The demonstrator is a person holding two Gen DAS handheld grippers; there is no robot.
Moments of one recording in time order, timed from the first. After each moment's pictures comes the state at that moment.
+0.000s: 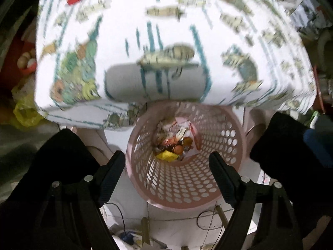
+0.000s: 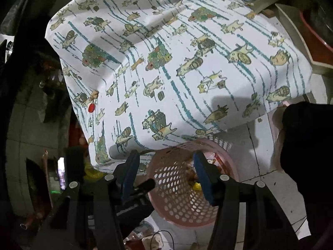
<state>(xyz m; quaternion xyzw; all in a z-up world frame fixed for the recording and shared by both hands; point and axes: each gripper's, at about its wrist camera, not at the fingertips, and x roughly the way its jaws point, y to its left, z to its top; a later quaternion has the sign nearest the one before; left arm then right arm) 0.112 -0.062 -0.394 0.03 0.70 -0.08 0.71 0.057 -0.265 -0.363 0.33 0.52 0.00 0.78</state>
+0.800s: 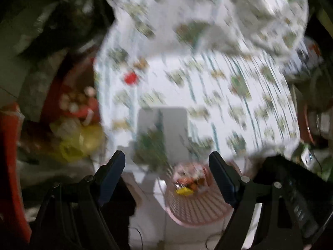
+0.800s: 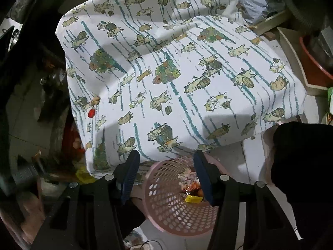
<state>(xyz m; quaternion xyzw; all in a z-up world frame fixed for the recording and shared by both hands) 0.166 -0.005 -0.269 0.03 0.59 -0.04 0.81 0.062 -0.248 -0.341 0.28 0.50 -0.03 0.82</state>
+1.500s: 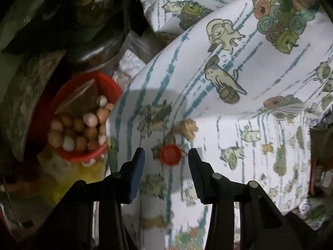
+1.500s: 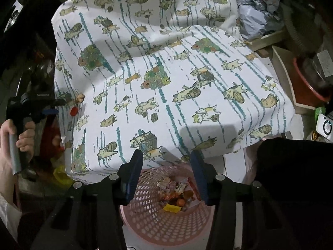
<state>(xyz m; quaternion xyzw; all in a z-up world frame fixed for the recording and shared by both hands) 0.323 0.068 -0.334 -0.04 0.58 -0.03 0.82 0.073 -0.239 -0.346 0.21 0.50 -0.07 0.84</state>
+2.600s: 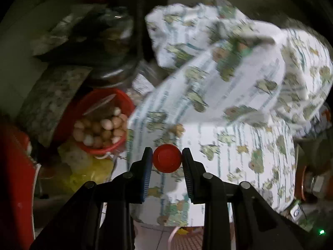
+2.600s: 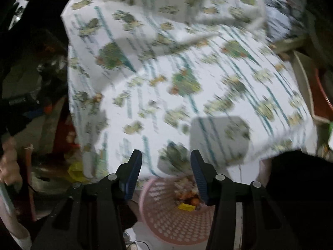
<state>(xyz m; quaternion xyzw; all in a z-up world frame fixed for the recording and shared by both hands) 0.257 0.073 -0.238 -0.07 0.52 0.01 0.85 0.124 -0.218 -0.325 0.21 0.52 0.00 0.83</state>
